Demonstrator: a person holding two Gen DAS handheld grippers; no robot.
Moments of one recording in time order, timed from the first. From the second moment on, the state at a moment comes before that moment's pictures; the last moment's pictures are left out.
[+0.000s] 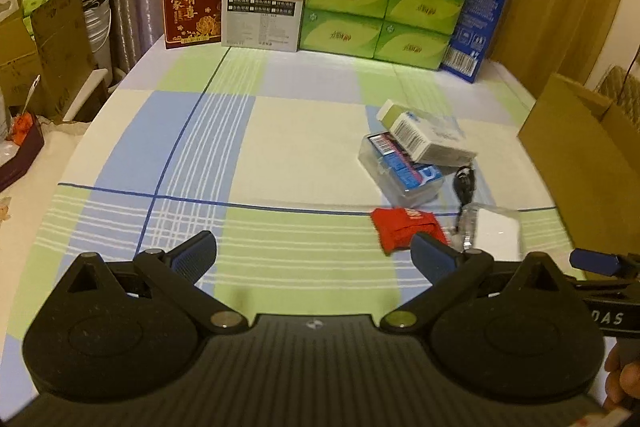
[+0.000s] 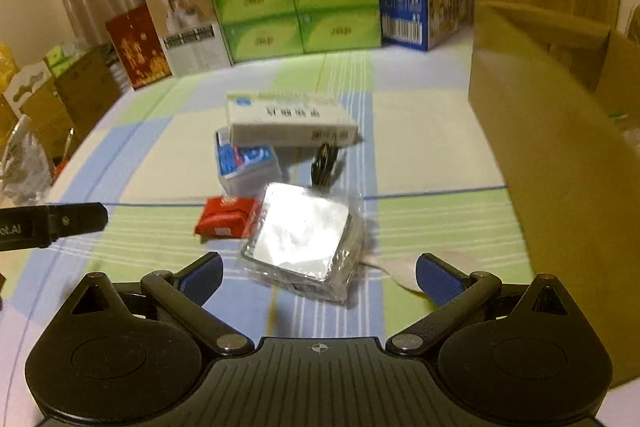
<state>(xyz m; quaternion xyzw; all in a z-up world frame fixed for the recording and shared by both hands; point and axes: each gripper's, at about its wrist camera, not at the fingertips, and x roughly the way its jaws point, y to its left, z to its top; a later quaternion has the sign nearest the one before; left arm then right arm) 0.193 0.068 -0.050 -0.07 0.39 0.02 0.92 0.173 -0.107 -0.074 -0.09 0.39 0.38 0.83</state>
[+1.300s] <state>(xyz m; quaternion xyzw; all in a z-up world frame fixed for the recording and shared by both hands) 0.212 0.089 -0.067 -0.08 0.40 0.04 0.91 0.165 -0.042 -0.102 -0.16 0.35 0.49 0.78</state>
